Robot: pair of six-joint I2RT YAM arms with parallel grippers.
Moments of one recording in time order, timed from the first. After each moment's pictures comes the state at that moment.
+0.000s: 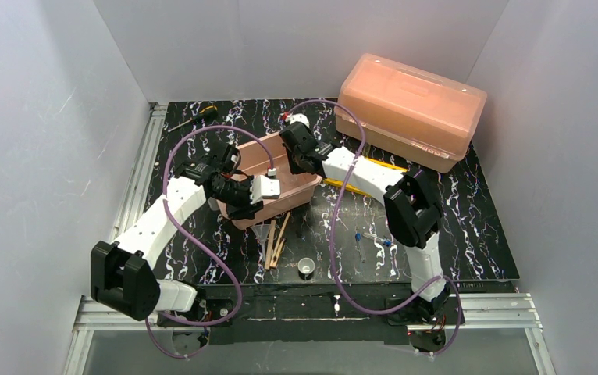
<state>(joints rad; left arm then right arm) -0.39 1.33 1.12 -1.00 0.53 1.04 0.80 2.04 1.69 -0.47 0.30 0.37</state>
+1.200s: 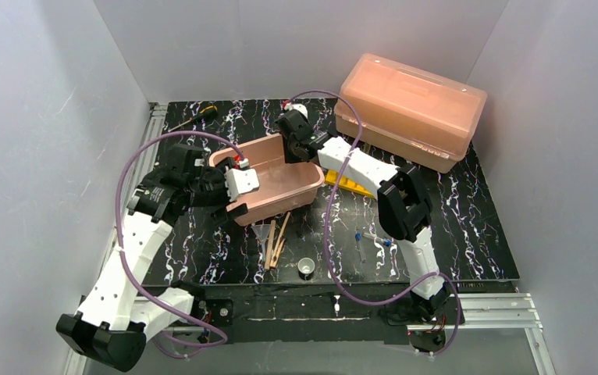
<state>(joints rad) -0.33 1.02 1.18 -1.04 0.48 0.90 0.78 2.14 1.88 -0.56 0.27 0.46</state>
